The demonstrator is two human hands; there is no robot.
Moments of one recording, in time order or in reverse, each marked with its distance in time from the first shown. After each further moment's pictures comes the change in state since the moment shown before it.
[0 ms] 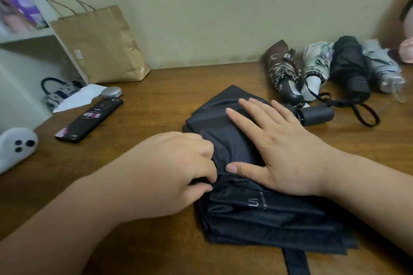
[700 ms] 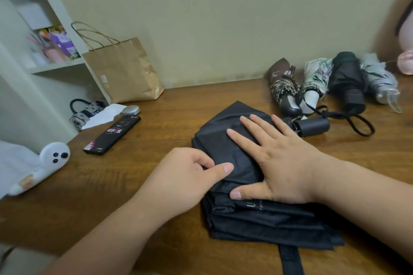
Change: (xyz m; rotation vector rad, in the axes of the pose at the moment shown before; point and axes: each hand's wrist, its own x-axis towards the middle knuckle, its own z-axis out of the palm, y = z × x) left_hand 0.007 0.032 0.012 -0.755 0.227 -0.810; right_hand -0.004 -0.003 -0.008 -0.085 -0.128 -0.043
